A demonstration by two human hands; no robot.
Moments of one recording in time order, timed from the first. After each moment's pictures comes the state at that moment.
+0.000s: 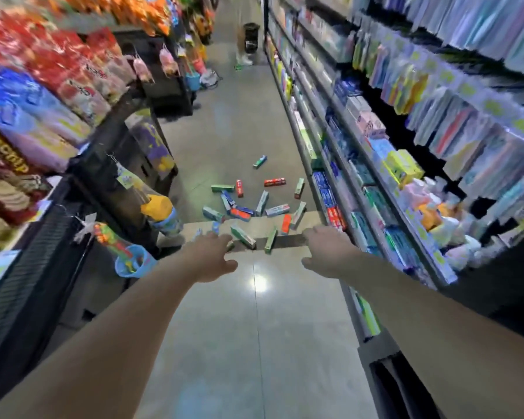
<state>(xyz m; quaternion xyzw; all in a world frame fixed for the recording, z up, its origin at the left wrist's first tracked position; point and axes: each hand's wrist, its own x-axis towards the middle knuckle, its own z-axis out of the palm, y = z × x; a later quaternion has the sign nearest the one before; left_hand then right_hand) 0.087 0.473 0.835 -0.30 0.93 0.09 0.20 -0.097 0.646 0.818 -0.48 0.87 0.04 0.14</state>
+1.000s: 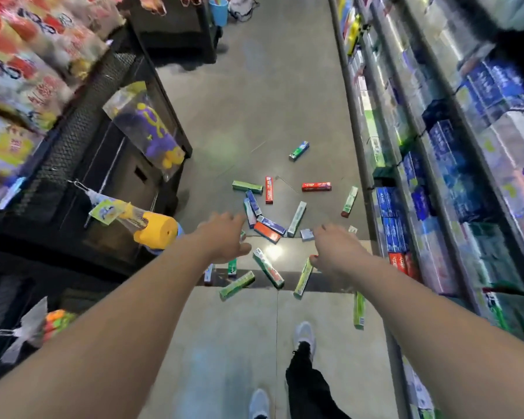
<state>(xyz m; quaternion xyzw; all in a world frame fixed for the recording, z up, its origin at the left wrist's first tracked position) -0.239 -0.013 0.721 -0.32 0.90 0.14 0.25 -0.413 0.151 0.690 -0.50 0.83 0.09 0.23</state>
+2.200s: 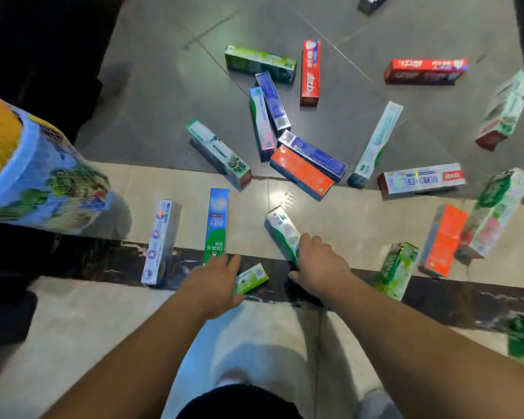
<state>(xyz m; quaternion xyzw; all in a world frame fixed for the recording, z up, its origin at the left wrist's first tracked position) -0.222 -0.141 -0.060 -0.30 0.87 0.18 0.35 -0.417 -0.043 -0.060 -0.44 0.81 0.11 0.36</state>
